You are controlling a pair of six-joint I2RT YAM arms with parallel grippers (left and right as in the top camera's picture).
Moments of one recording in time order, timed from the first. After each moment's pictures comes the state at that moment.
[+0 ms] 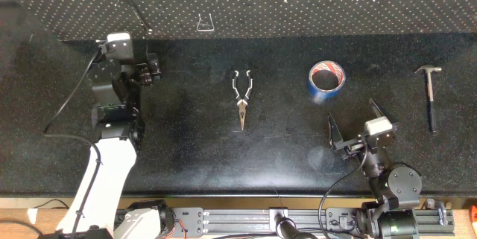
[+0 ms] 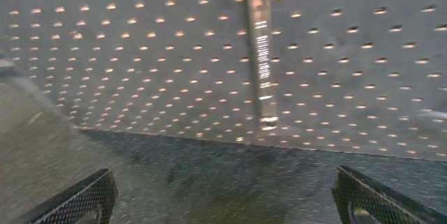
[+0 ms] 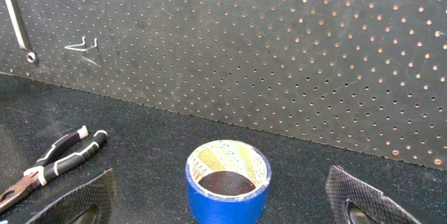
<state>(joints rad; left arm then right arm) 0.11 1.23 0.62 0.22 -0.14 0.08 0.07 0.01 0.01 -0.05 -0.24 -0.07</state>
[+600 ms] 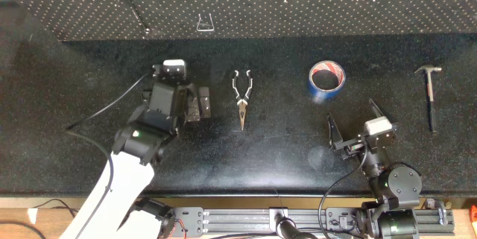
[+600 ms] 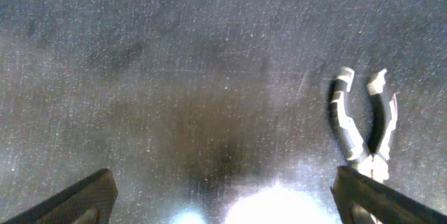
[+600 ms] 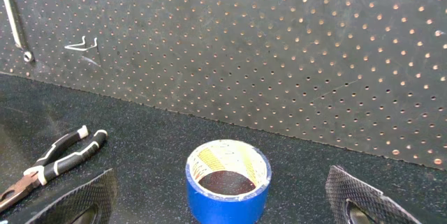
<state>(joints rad) -0.37 1.12 0.82 -0.65 -0.27 -0.36 0.07 0.01 0.01 -0.05 -0.24 -0.07</state>
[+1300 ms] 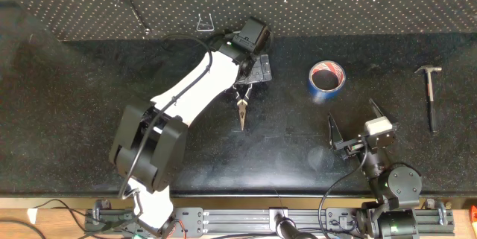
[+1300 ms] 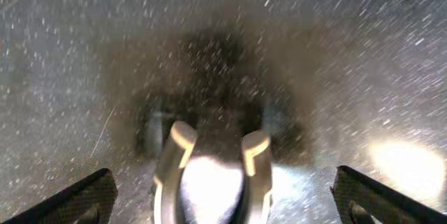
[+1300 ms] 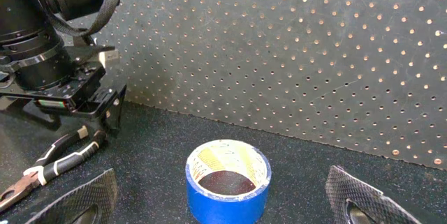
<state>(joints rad) -0.52 1.99 1.45 -0.79 -0.10 -0.67 0.07 0.01 0.01 -0.05 -0.24 -0.07</state>
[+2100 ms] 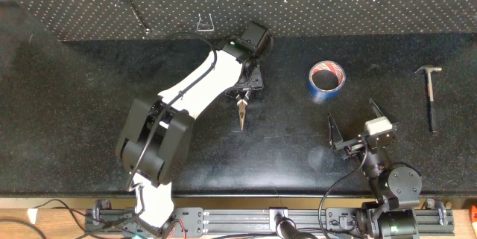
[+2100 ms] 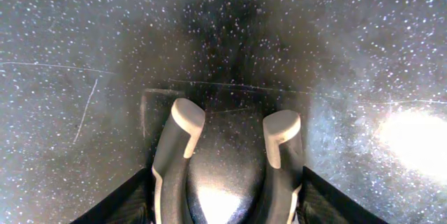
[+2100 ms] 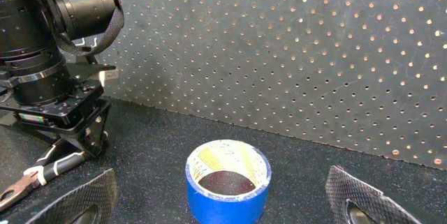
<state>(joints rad) -0.52 2.04 1.46 -0.85 -0.07 -0.65 0.07 0.01 0.01 -0.05 -0.24 -0.07</state>
